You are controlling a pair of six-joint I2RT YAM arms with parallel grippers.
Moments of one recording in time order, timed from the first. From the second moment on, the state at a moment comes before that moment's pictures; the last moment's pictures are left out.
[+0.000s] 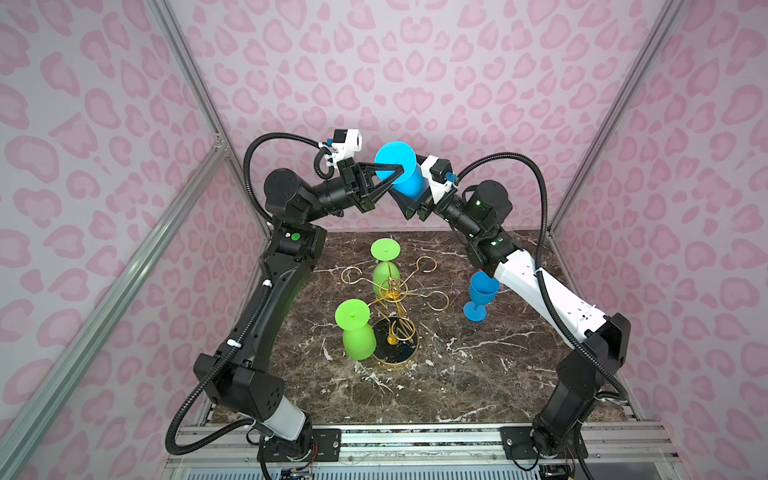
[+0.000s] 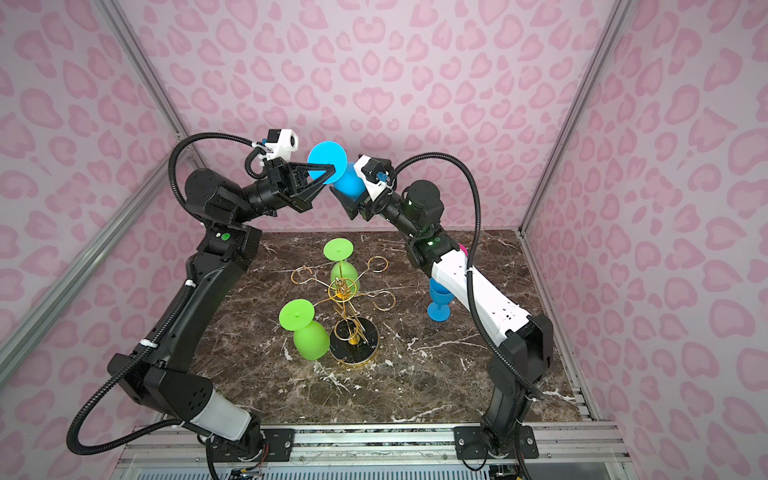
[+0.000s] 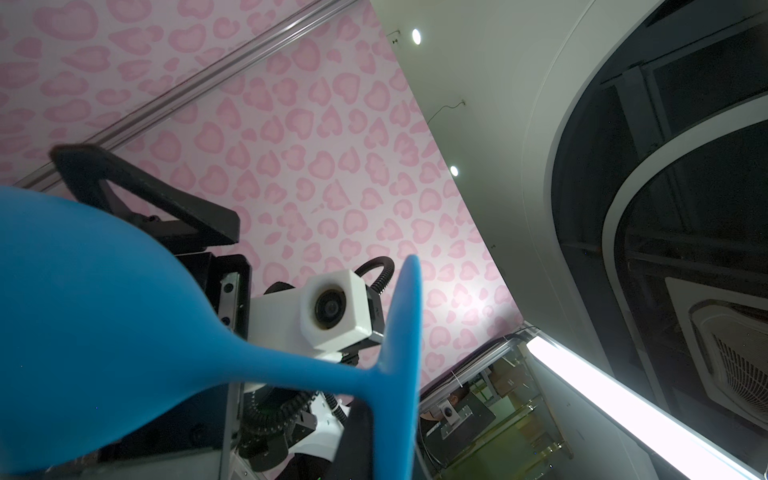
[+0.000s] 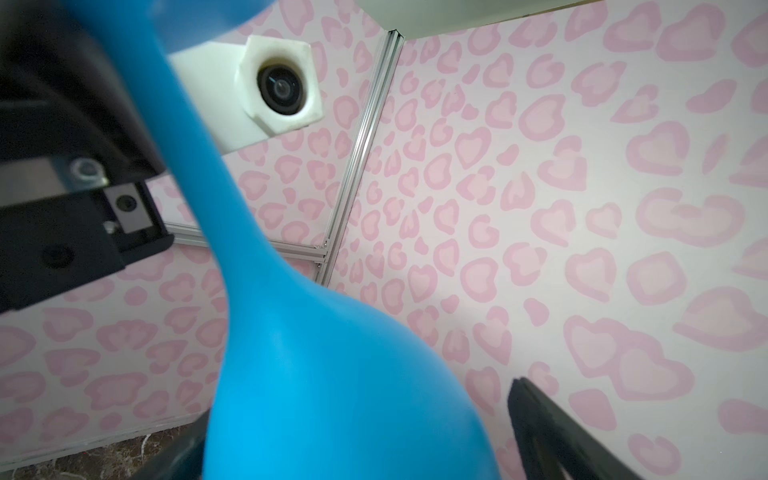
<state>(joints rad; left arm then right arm) -0.31 1.58 1.79 0.39 1.02 -1.61 0.59 1.76 1.79 0.30 -0.35 -0.23</state>
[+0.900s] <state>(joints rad) -0.31 1.60 1.77 0.51 1.02 -1.75 0.60 1.71 1.76 0.22 -0.30 -0.19</state>
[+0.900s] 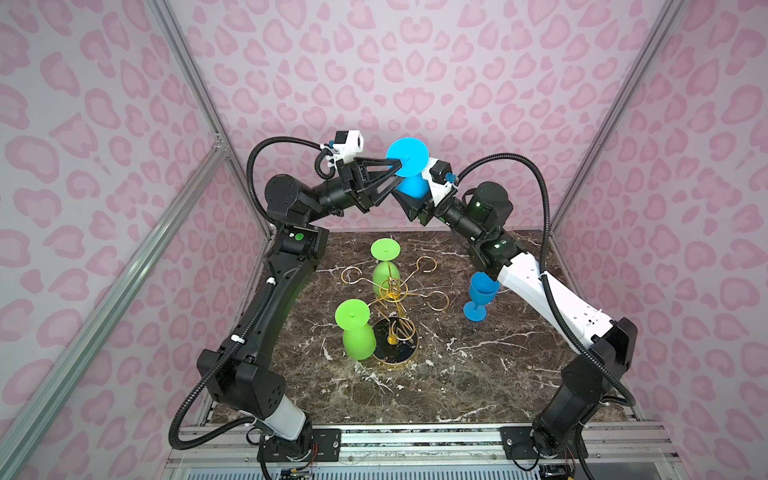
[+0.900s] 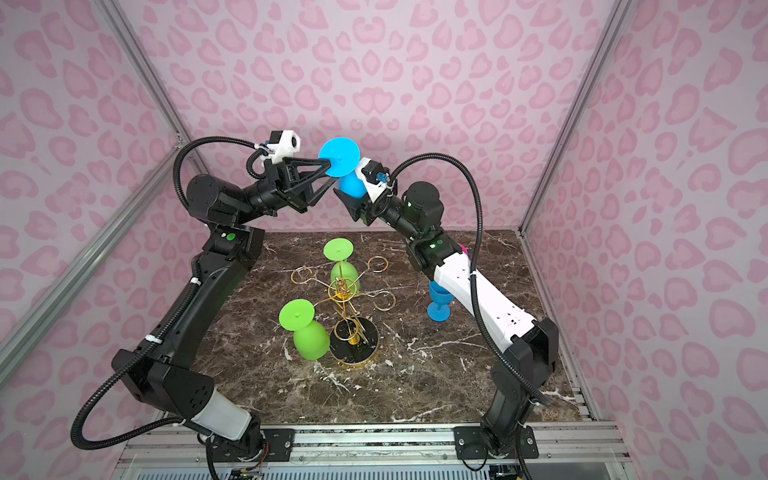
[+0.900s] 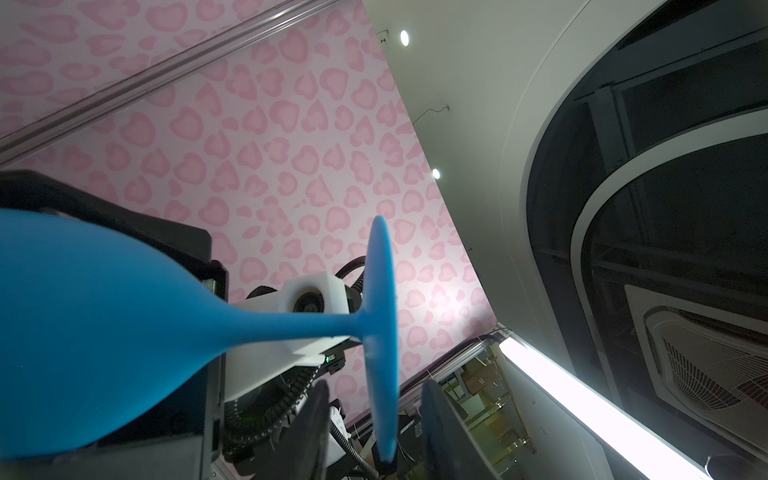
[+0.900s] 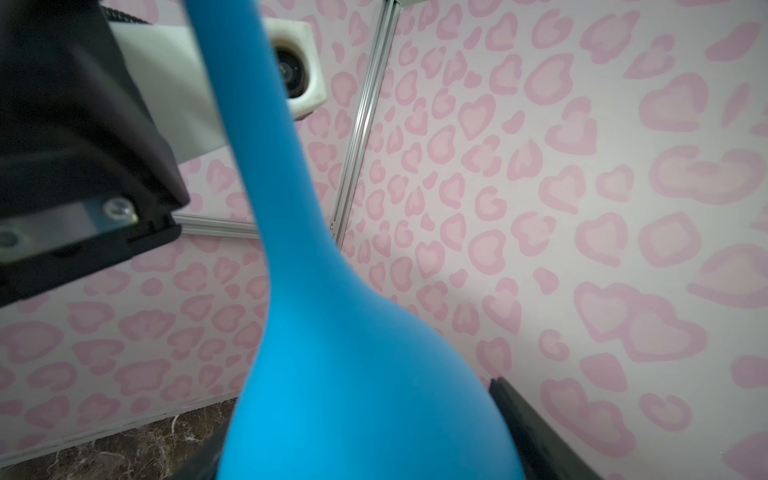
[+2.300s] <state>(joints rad) -0.34 1.35 1.44 0.24 0.75 0.29 0.58 1.69 2.34 -1.11 -0.18 -0.10</state>
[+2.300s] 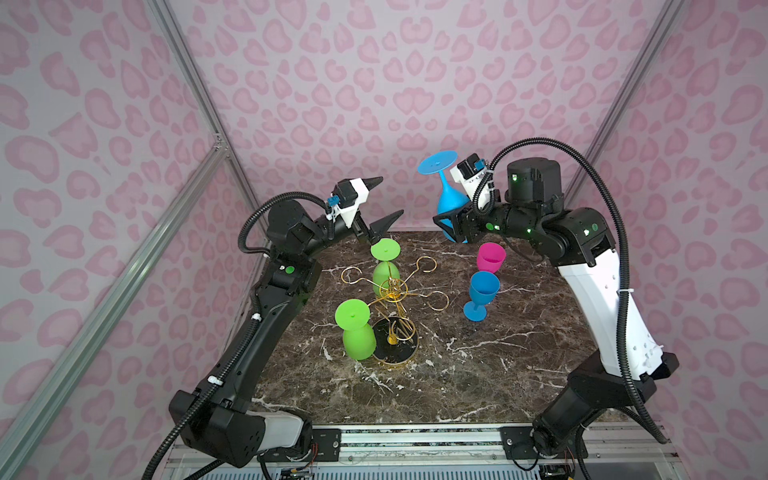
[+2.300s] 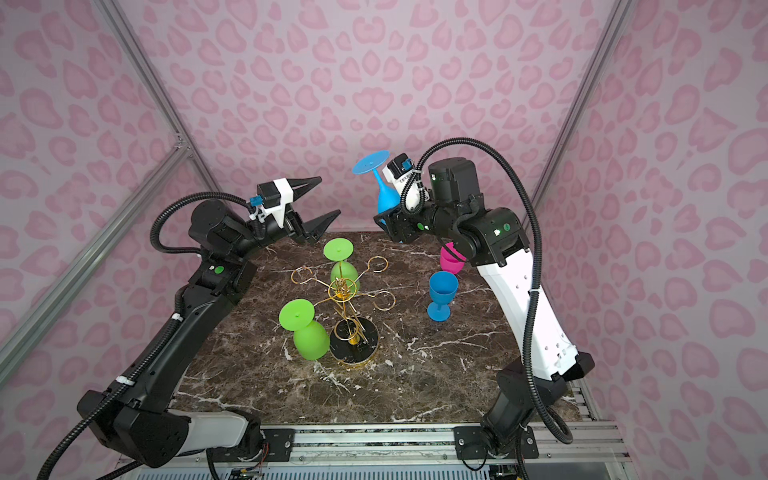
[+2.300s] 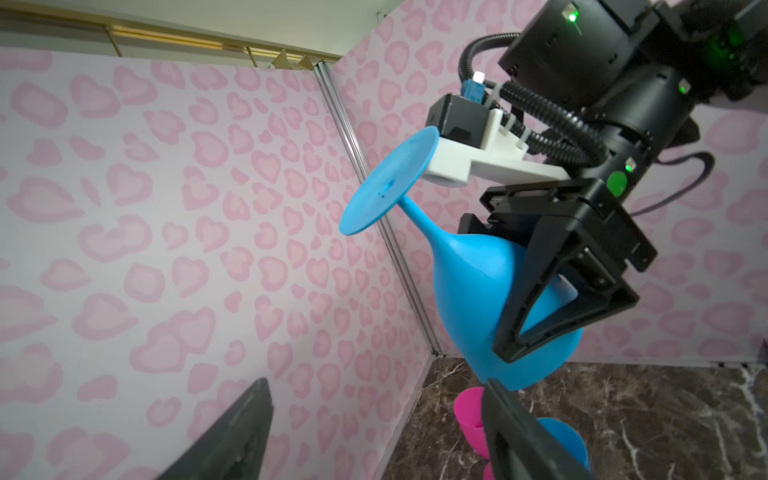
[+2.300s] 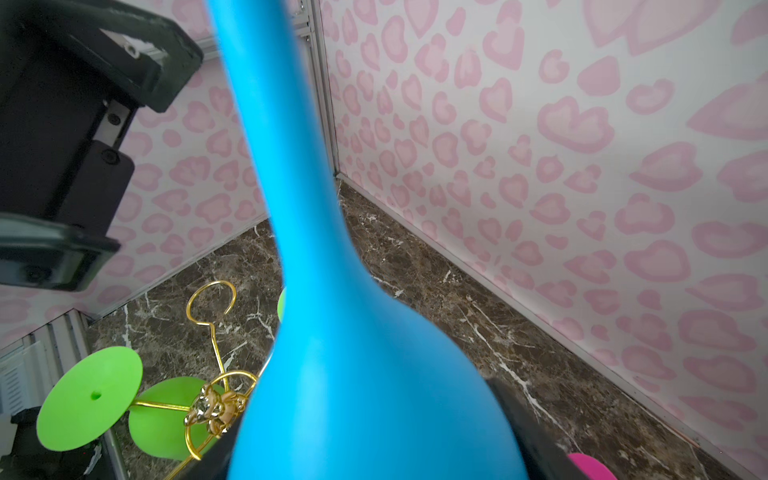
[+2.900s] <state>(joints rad) -0.37 1.39 1.46 0.28 0.76 0.64 0.65 1.76 2.39 -1.23 -0.19 -0.10</state>
